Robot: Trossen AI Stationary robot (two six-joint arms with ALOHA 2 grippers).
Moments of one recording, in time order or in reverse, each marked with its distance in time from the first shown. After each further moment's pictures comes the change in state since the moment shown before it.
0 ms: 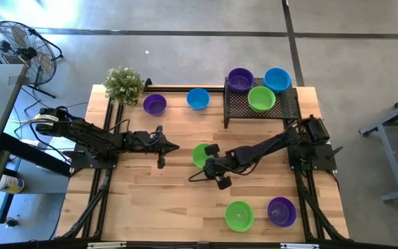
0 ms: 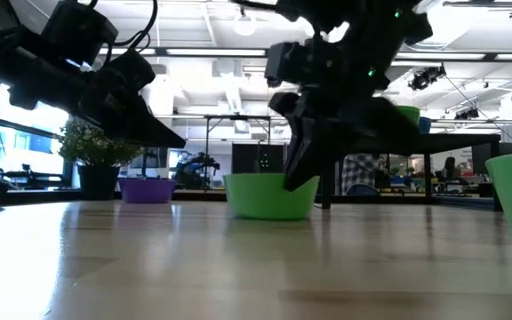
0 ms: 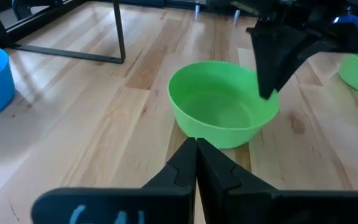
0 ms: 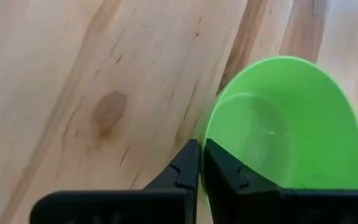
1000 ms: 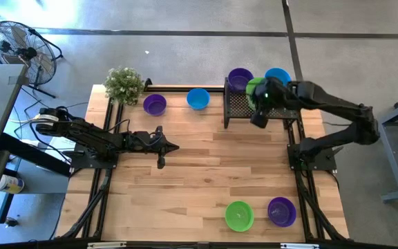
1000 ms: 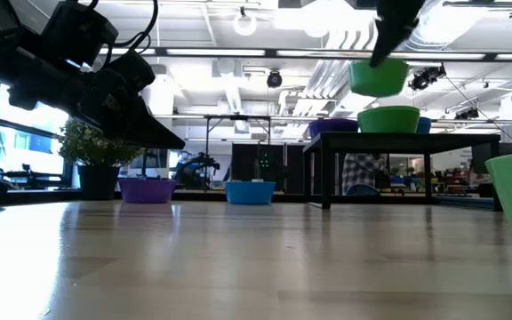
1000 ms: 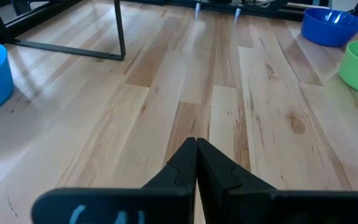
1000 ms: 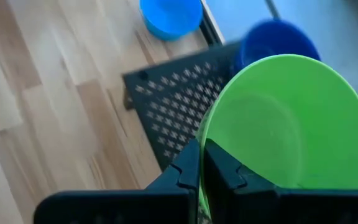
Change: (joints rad) left arm 0.000 0.000 0.000 -0.007 0.001 -0.014; right arm -0.552 -0.633 0.235 -0.834 0.091 0.226
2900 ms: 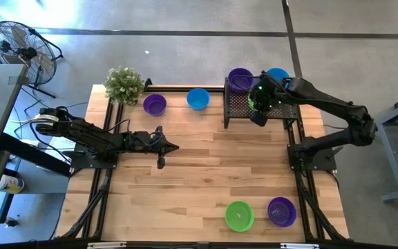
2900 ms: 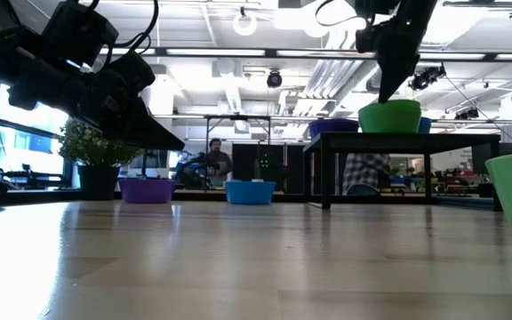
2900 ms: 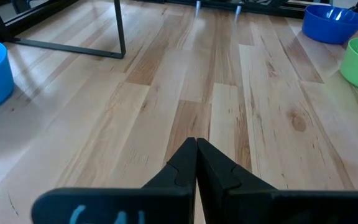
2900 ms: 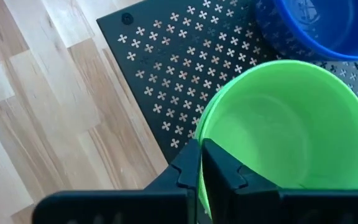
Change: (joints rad) left arm 0.000 0.000 0.001 -0.008 0.000 0.003; right arm -0.213 0.040 -0.140 0.036 -0.204 -0.051
